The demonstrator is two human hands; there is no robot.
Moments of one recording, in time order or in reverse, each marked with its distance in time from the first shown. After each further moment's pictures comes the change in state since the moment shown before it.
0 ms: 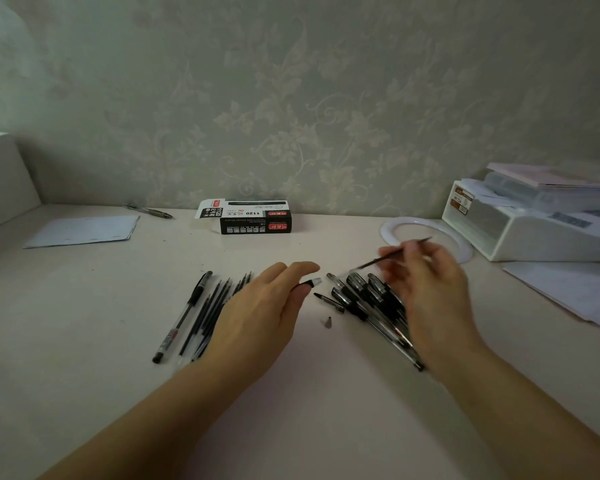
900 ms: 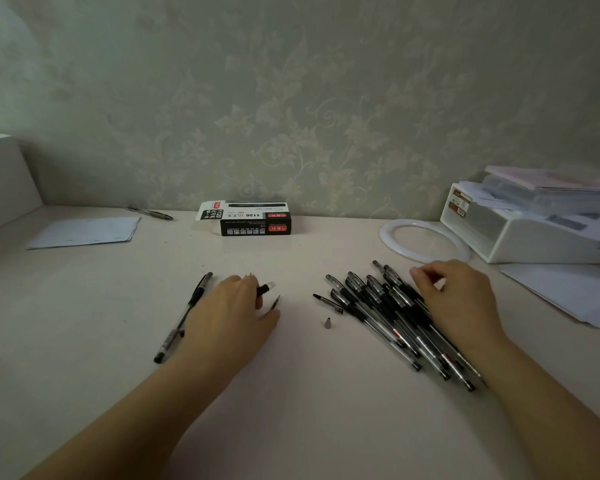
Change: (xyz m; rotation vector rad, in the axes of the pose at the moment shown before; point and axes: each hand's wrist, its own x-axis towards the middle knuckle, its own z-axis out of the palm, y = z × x) left_hand 0.002 -0.017 -0.015 0.323 -0.185 -0.392; right_hand 0.039 0.008 -0.061 -1.182 0.001 -0.391
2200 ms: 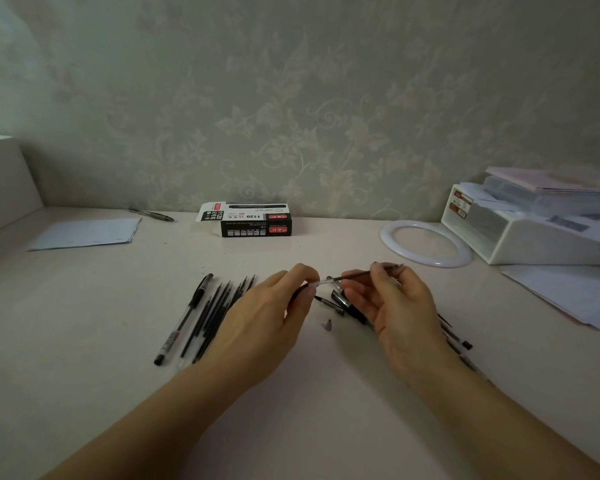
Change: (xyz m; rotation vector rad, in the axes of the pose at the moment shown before) left_hand -0.007 0.019 0.013 -0.364 0.141 0.435; right_hand -0.040 -0.084 0.022 1.369 -0.209 0.455
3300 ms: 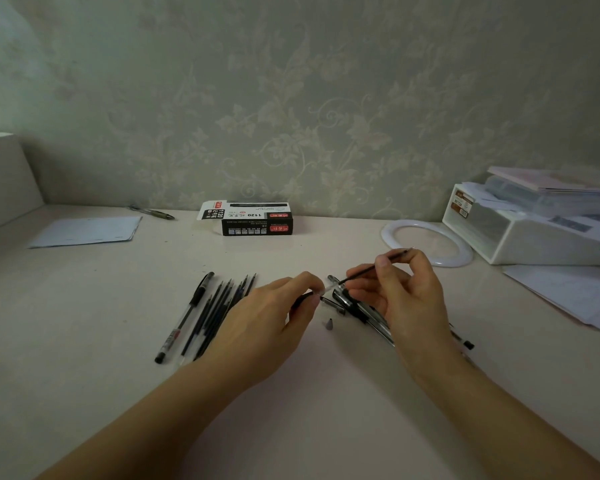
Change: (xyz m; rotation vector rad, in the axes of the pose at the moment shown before) left_hand -0.002 0.001 -0.002 0.008 -0.049 0.020; right_hand -0.002 -0.008 -0.005 -0.219 -0.087 -0.196
